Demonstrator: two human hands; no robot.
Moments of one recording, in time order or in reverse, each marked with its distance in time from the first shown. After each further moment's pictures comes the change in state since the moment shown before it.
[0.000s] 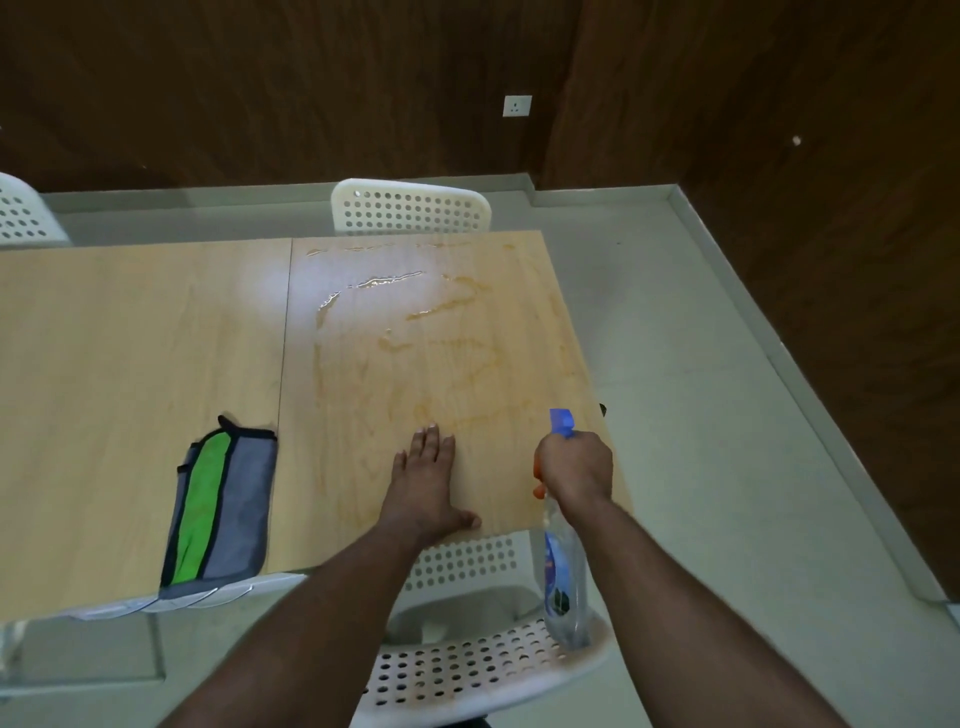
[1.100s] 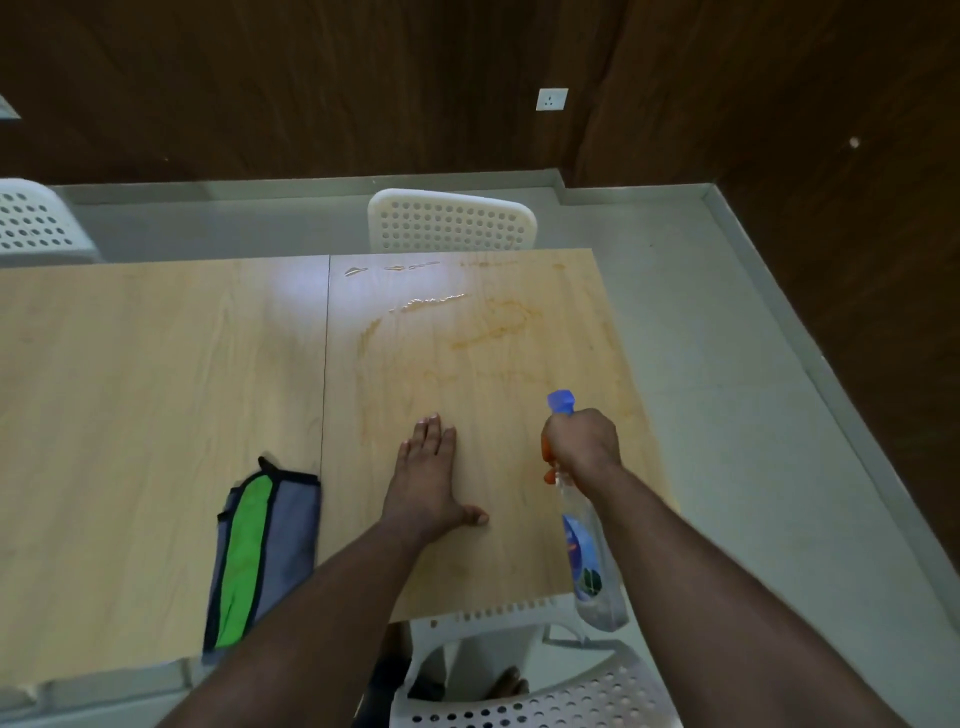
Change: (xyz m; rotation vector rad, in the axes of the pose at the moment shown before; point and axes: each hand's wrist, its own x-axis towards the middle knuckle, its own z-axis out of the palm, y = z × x) left_hand 0.059 -0.070 -0.058 -0.047 0.027 -0.015; right_hand 0.039 -0.107 0.065 -0.141 -0.124 0.039
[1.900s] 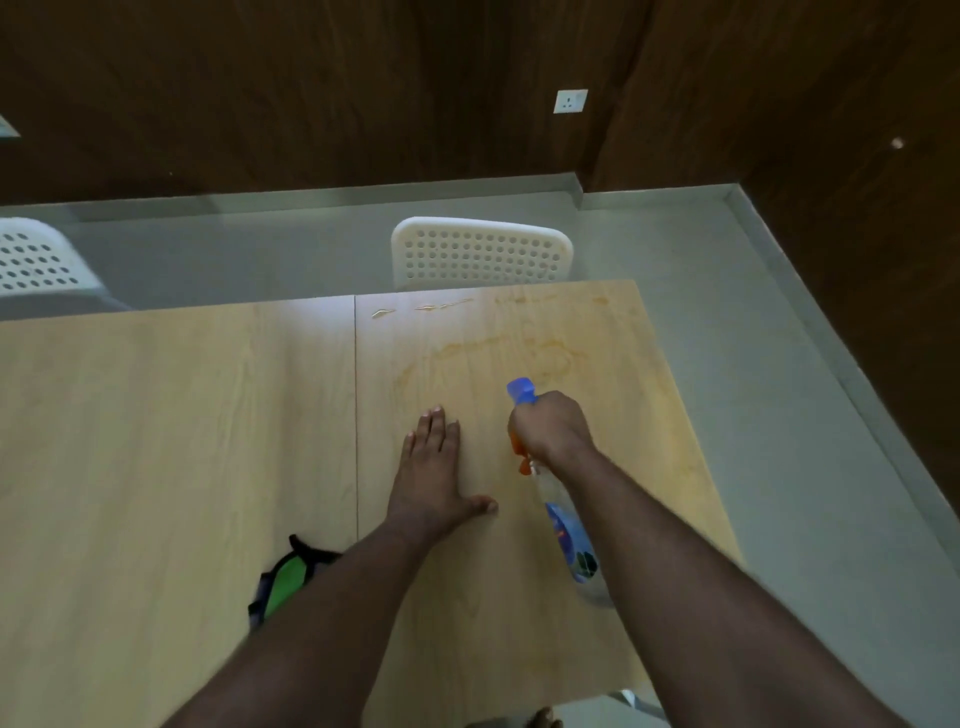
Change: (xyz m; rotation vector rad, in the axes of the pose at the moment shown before) left_hand 0.083 -0.056 -0.054 -0.007 0.067 0.020; right_hand 0.034 -0.126 0.070 -0.144 -0.137 -0.126
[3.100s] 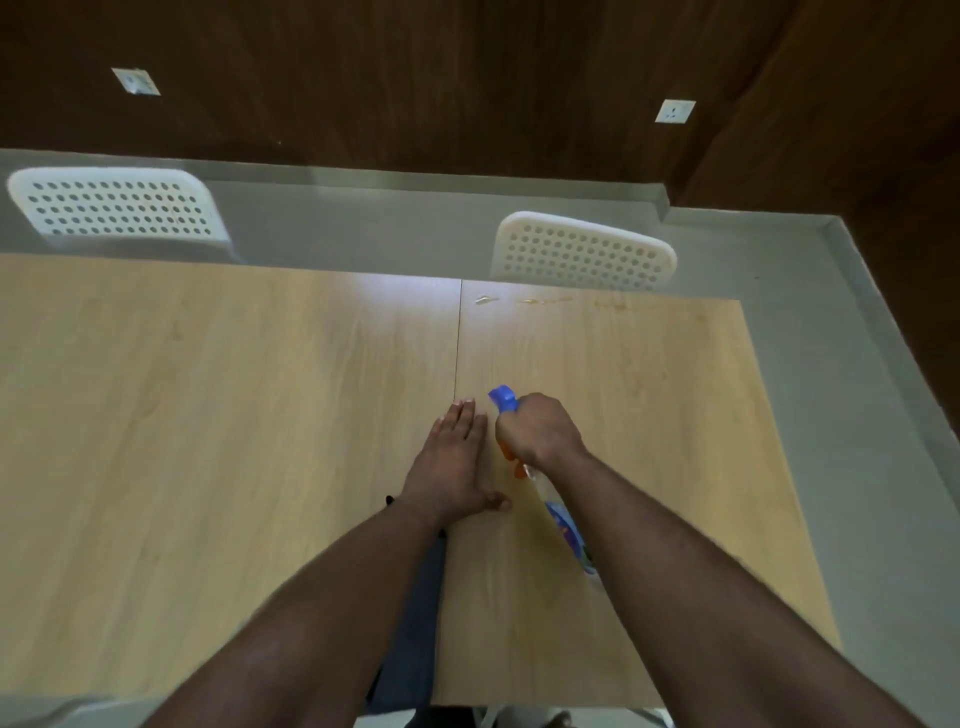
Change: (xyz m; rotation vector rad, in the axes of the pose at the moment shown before) left_hand -0.024 -0.096 -0.021 0.019 0.028 0.036; right_hand -0.039 -0.059 0.109 -0.297 -0.094 -0.265
